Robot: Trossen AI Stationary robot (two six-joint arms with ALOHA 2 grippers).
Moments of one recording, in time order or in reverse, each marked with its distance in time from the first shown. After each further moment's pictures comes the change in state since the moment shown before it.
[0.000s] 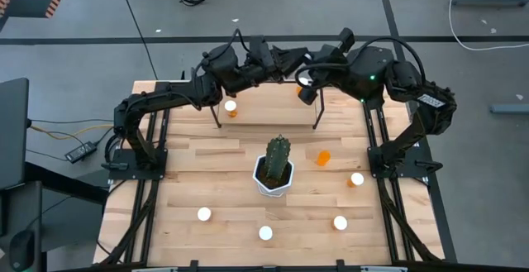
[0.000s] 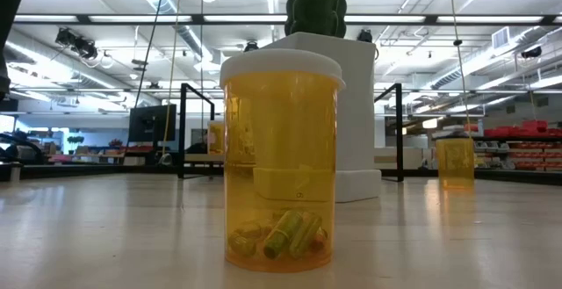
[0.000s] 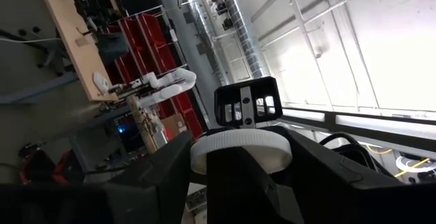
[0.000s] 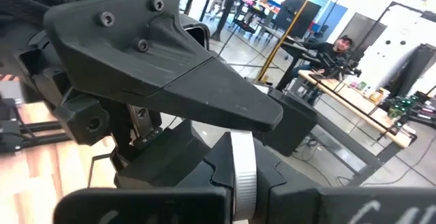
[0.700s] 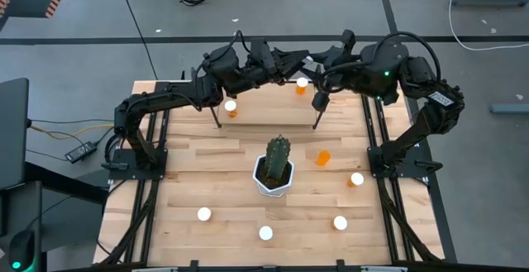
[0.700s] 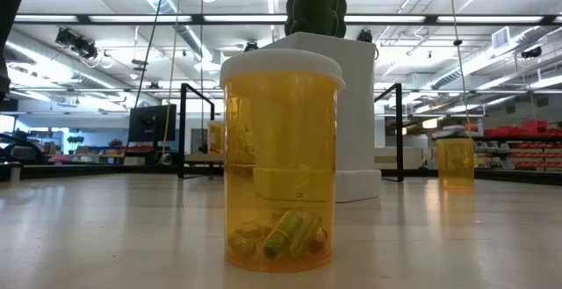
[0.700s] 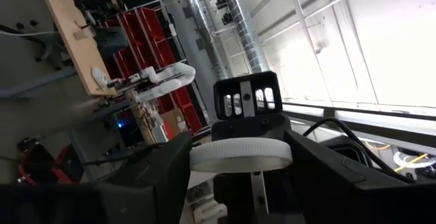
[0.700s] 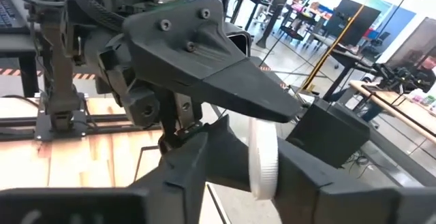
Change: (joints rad) left arm 0.005 0.001 0.000 0.001 0.005 0.000; right arm 0.002 -0.058 -0.002 -0.071 -0.200 0.017
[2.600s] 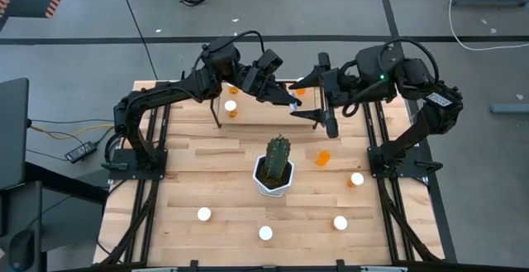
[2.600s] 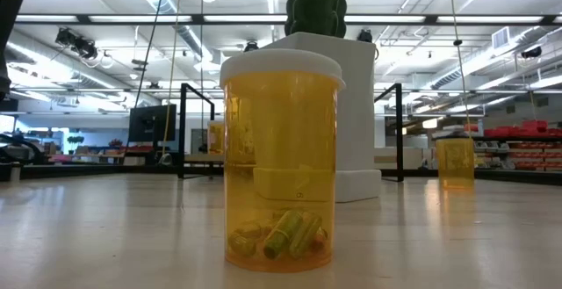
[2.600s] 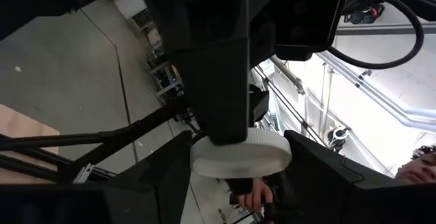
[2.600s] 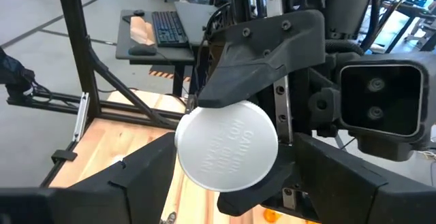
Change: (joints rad) left arm 0.058 -0.002 0.001 -0.014 0.879 -0.024; right arm -0.001 0.010 0.000 -0.020 -0.505 0.025
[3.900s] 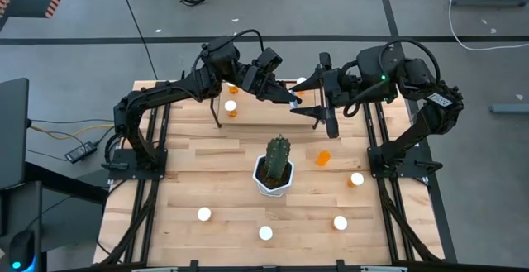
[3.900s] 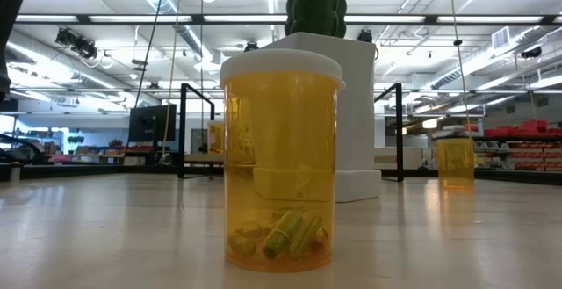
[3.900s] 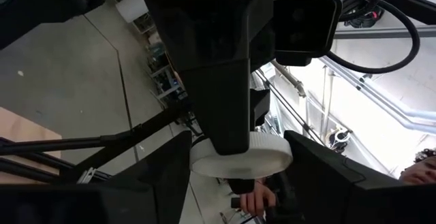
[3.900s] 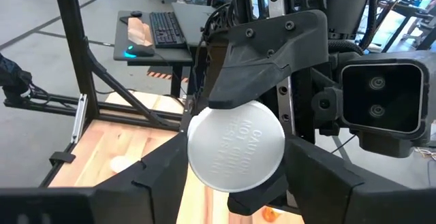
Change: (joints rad) left arm 0.000 0.000 0.000 0.002 -0.006 0.001; right arm 0.000 -0.002 0.000 0.001 0.017 0.003
